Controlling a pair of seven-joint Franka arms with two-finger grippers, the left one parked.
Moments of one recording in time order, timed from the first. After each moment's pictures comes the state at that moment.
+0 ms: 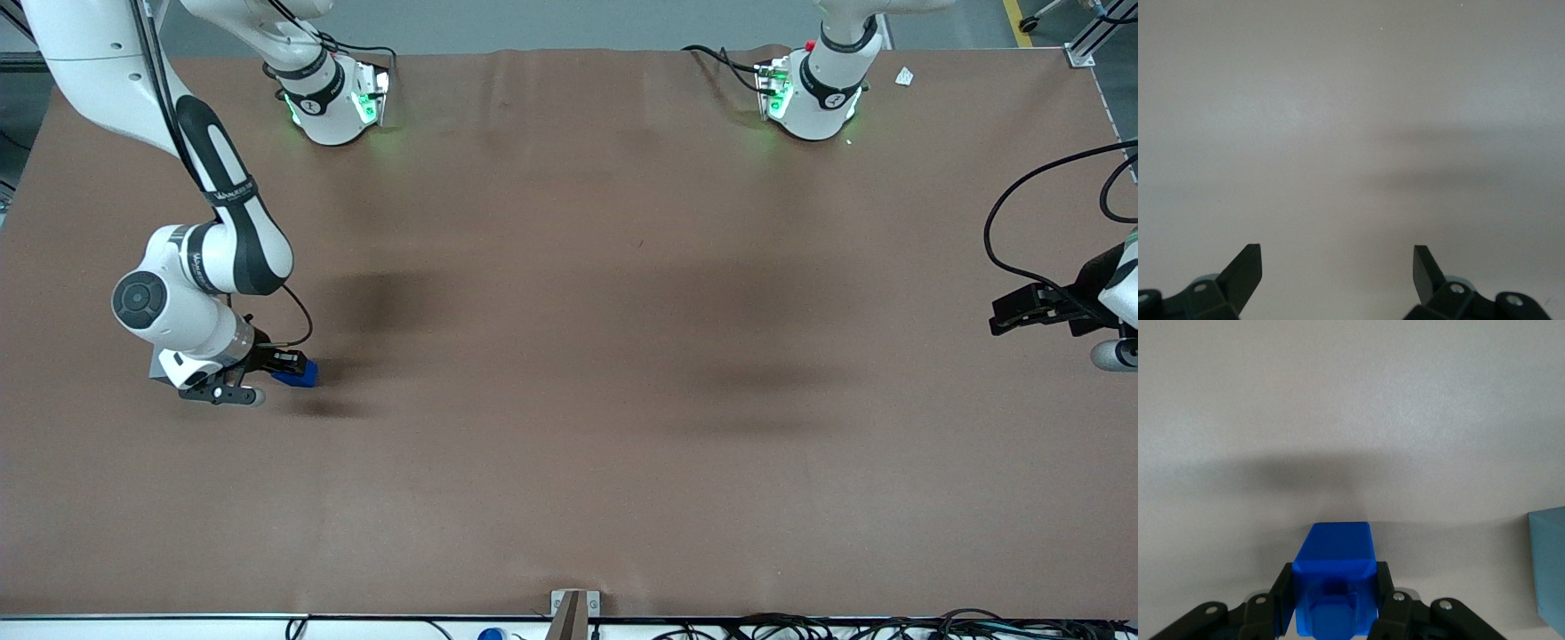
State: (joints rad) arm 0.02 0.43 -0.01 -2.04 0.03 2.47 0.07
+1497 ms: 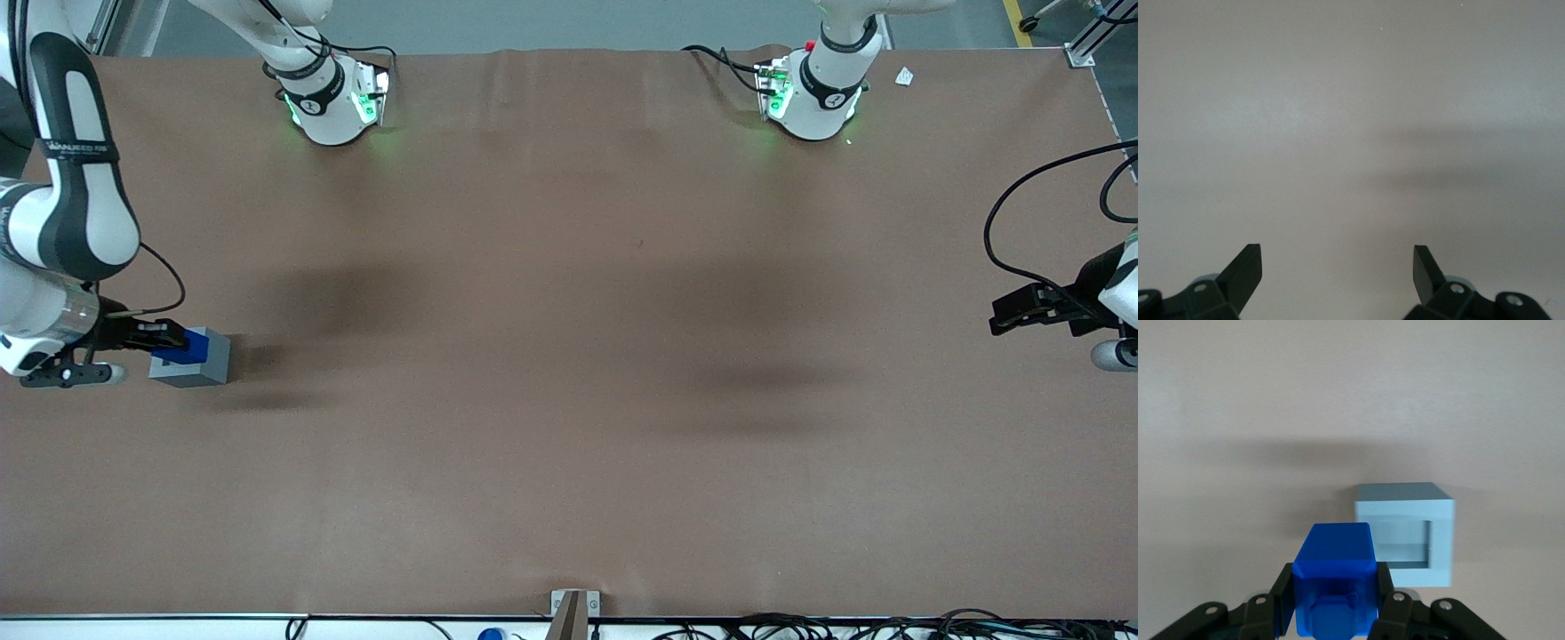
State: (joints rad) arm -0.23 0.29 -0.03 -1.89 0.03 2.12 -0.32
